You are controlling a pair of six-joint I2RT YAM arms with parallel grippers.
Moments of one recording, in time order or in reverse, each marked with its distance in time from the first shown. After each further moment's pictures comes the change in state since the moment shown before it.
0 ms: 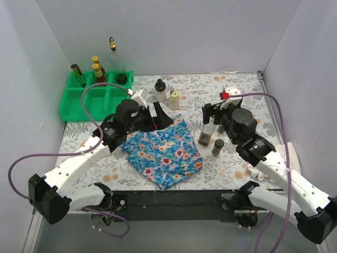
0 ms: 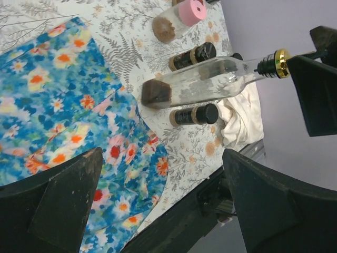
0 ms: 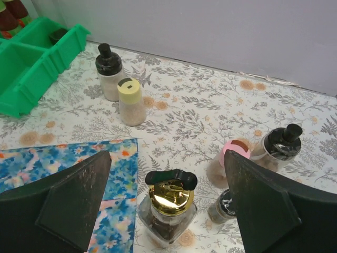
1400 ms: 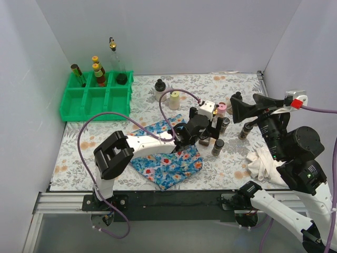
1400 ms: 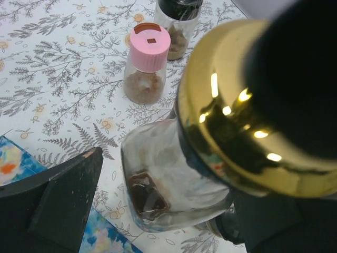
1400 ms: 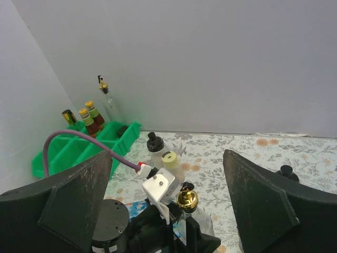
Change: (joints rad) left arm -0.465 0.772 0.325 0.572 -0.553 0.409; right arm 0.000 -0.292 0.303 -0.246 -0.022 0.163
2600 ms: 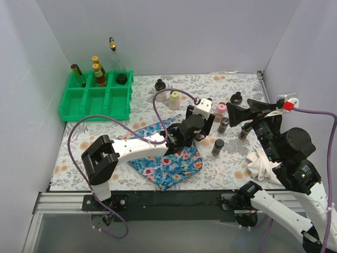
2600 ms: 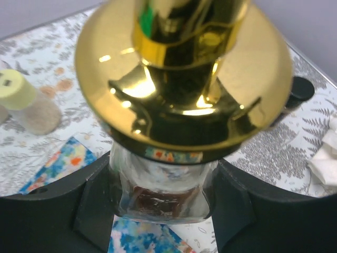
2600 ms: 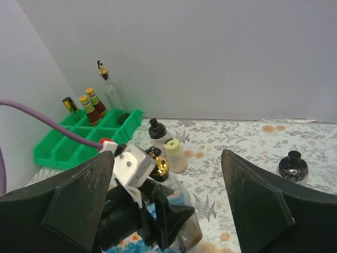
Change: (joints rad) left arm -0.027 -0.109 -0.043 -0.045 -0.140 0.133; right arm -0.001 -0.029 -0.083 0.007 -0.012 0.028
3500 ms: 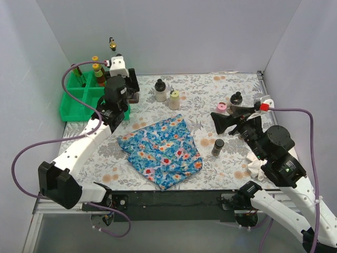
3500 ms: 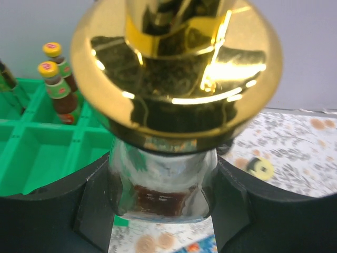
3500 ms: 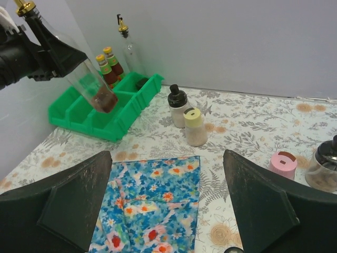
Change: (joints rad) left arm 0.625 -0.483 -0.095 -0.167 0.024 0.071; right arm 0.000 0.000 -0.146 0.044 -0.143 0.033
